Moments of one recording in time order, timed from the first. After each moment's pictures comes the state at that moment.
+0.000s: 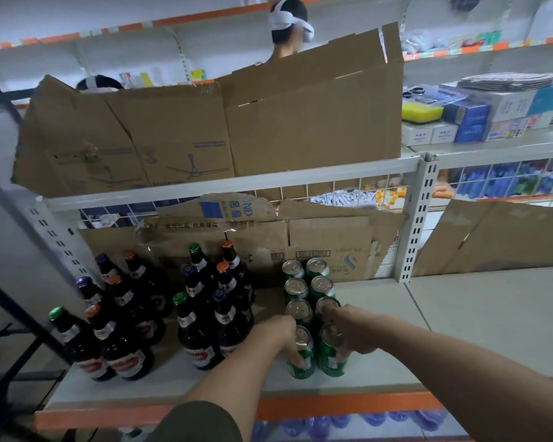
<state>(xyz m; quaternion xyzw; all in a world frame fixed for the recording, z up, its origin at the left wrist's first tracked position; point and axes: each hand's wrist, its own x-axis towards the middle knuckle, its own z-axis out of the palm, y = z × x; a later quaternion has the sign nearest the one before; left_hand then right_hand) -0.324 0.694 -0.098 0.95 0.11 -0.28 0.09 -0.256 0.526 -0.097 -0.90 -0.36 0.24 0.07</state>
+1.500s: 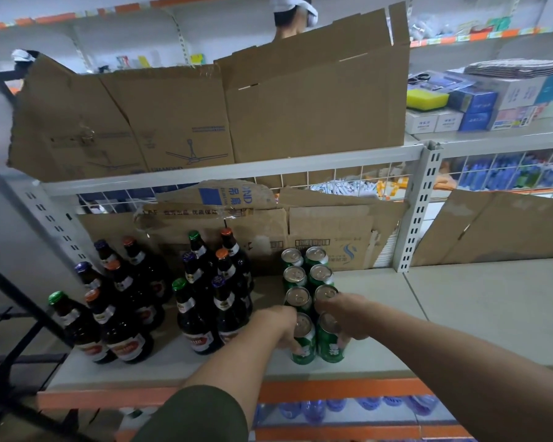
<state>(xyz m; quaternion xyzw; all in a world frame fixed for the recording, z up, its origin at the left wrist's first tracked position) -0.318 0.696 -0.111 0.95 0.08 -0.31 0.04 -0.257 0.531 -0.095 -0.89 -0.40 0.21 -0.02</state>
